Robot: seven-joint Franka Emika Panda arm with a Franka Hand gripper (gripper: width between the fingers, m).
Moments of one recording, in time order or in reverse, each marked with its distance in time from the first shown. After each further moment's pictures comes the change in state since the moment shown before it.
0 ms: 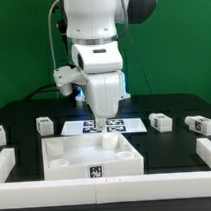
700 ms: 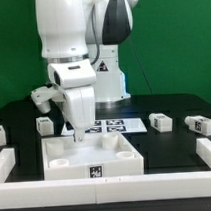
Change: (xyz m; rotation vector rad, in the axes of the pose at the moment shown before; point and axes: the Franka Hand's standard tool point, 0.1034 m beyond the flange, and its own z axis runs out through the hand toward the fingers) arm -0.031 -0.025 0.047 -0.099 0.016 -0.018
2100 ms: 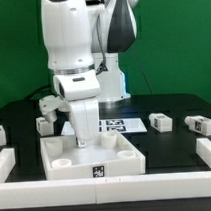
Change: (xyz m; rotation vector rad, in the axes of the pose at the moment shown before) arm 0.005 0.002 0.012 -0.001 0.010 0.037
